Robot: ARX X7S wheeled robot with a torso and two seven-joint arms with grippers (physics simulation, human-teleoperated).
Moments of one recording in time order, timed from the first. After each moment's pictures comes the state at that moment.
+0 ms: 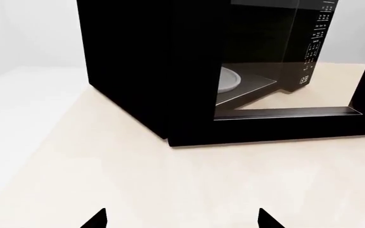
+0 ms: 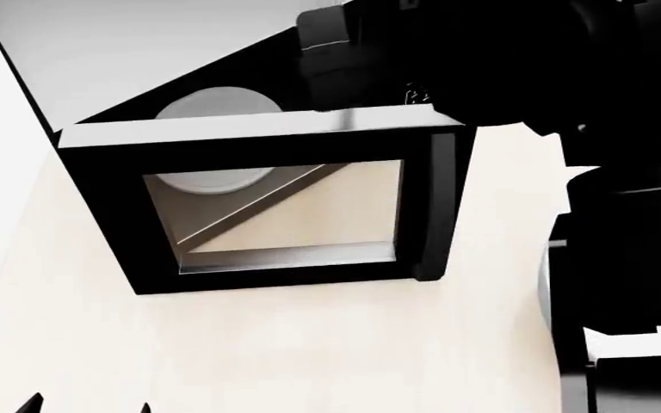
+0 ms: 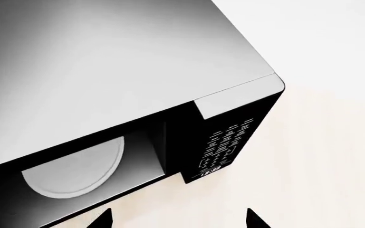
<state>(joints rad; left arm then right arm) 0.07 -0.35 0.38 0.22 -0.31 0.08 -0.33 1.64 0.20 -0.41 0.50 0.90 1.43 0.40</state>
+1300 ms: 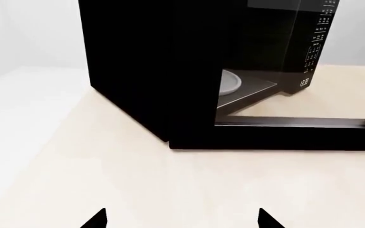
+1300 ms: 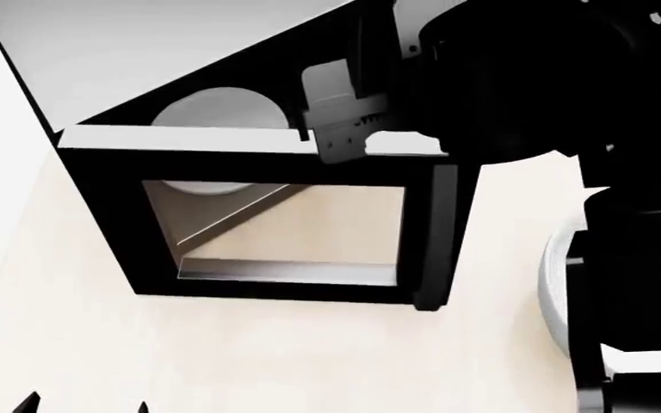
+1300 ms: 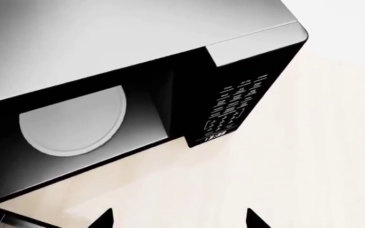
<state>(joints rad) 0.07 -0.37 0.39 0.23 -0.32 0.08 -0.35 1.60 0.24 -0.42 0.47 1.07 1.53 0.53</state>
